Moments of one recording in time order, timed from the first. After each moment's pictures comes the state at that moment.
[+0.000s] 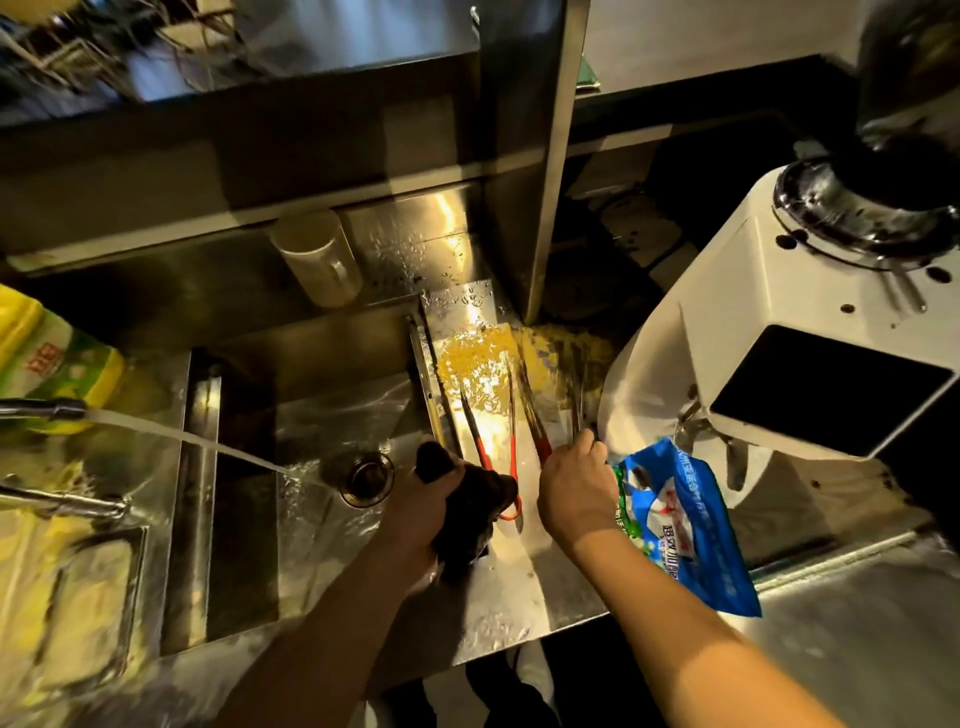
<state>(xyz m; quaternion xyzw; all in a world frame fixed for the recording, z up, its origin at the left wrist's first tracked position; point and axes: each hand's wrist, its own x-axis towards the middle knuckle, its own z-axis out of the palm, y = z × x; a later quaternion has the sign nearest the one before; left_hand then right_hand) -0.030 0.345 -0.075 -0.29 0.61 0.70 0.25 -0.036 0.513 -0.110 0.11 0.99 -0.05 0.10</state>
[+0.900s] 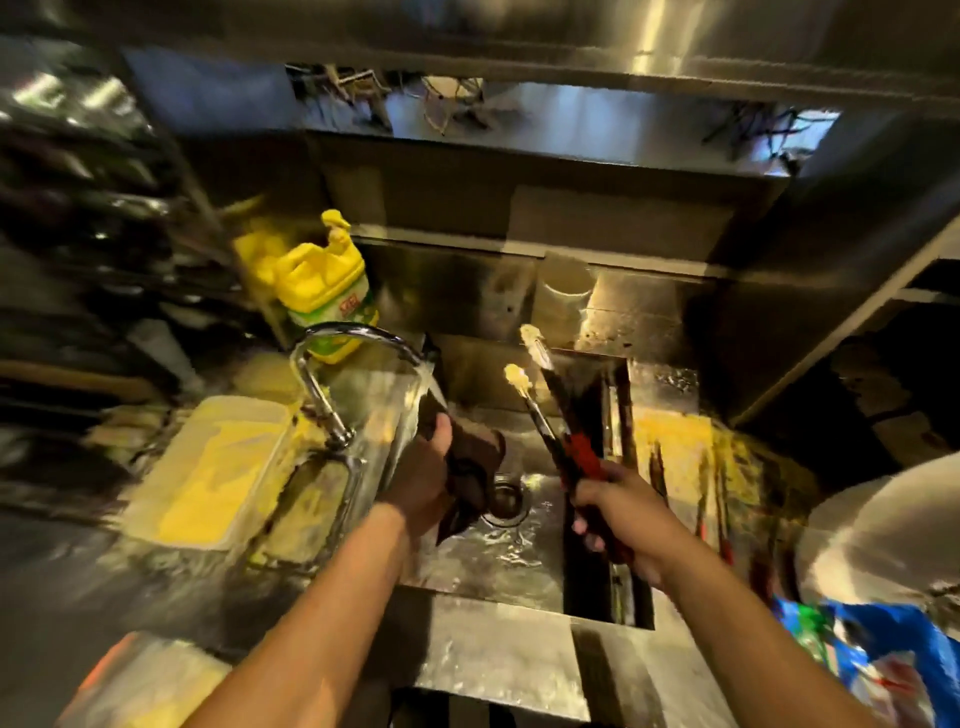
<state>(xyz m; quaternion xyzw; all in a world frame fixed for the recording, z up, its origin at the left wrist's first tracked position) -0.028 0.120 -0.043 -0.35 0.48 0.81 0.01 -0.047 0.336 -0.016 0.09 0.68 -0.65 0.32</state>
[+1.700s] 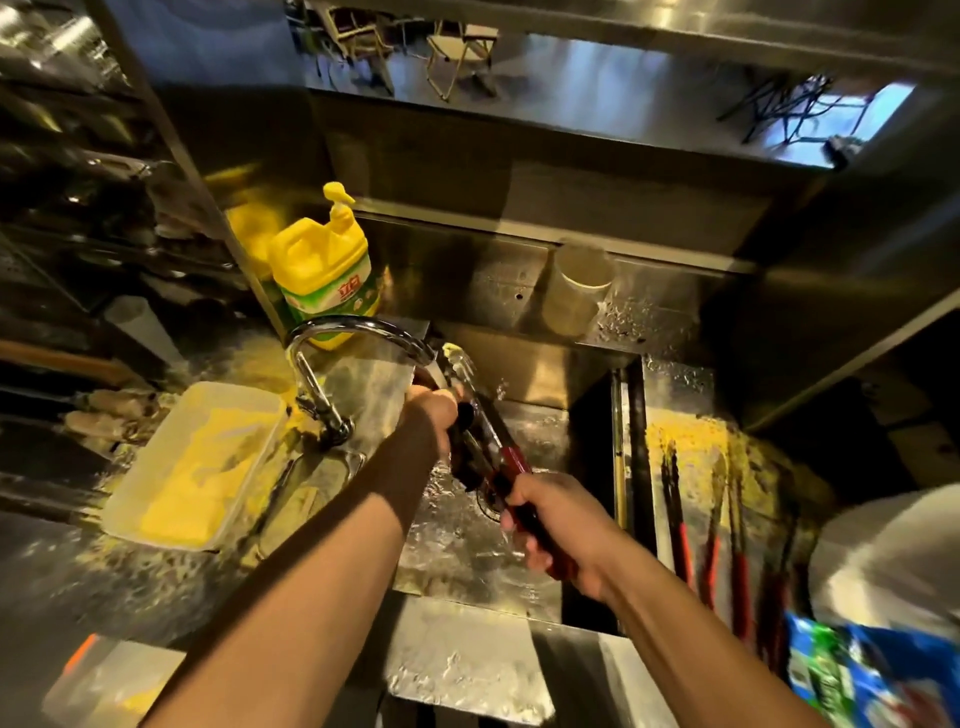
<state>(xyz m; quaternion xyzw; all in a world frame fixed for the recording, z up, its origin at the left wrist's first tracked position) -0.125 0.081 -0.079 -0.43 0.51 0.74 0.03 -0.043 0.258 -0.014 0.11 0.64 -0.63 0.44</state>
